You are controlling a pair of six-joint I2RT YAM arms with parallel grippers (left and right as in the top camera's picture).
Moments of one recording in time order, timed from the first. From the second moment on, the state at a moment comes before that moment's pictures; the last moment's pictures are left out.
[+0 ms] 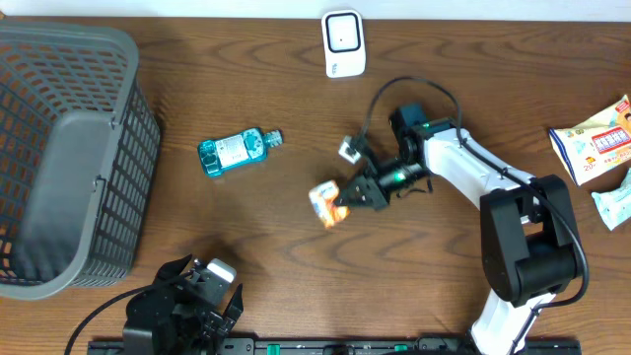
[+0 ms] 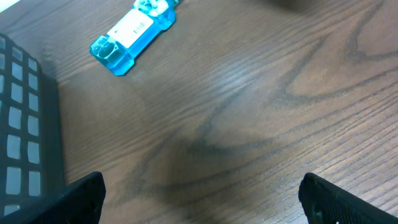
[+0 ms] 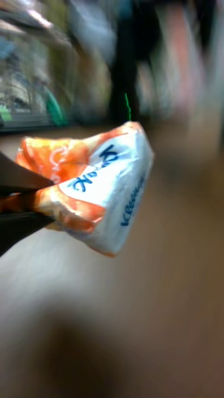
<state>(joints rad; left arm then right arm) -0.16 0.01 0.45 -1.13 0.13 0.42 0.32 1.94 1.23 -0.84 -0.97 -0.49</state>
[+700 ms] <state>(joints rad) -0.16 0.01 0.45 -1.13 0.13 0.42 0.48 1.85 1.25 -0.82 0.14 0.48</state>
